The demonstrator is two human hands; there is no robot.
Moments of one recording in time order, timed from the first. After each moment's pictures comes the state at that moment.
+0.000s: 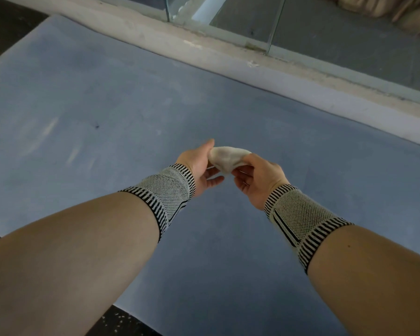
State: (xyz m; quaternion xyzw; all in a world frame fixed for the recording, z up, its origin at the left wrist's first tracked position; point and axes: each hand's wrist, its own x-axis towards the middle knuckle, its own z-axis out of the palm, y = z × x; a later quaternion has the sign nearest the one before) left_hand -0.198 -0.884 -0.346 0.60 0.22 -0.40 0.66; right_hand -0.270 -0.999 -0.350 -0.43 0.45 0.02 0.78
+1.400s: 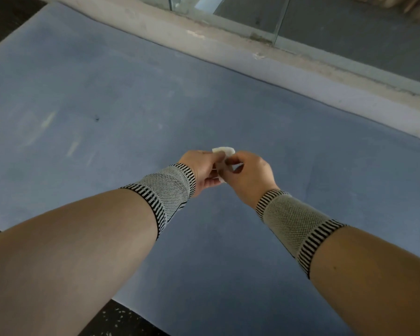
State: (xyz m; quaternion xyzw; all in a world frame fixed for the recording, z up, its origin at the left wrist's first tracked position) left_hand -0.202 -0.876 -0.353 0.65 0.18 -0.43 0.60; right_hand -0.274 -0.983 -0.356 -0.86 0.24 0.02 0.46
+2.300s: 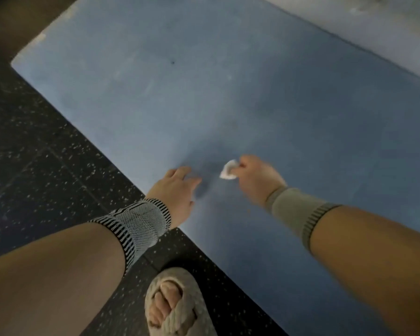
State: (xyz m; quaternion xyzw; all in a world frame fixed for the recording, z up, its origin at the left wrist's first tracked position) left_hand -0.330 -0.689 -0.359 0.94 -0.17 -0.29 -0.01; right_hand -0.316 -0.901 -0.406 -0.95 -0.09 0.12 0.27
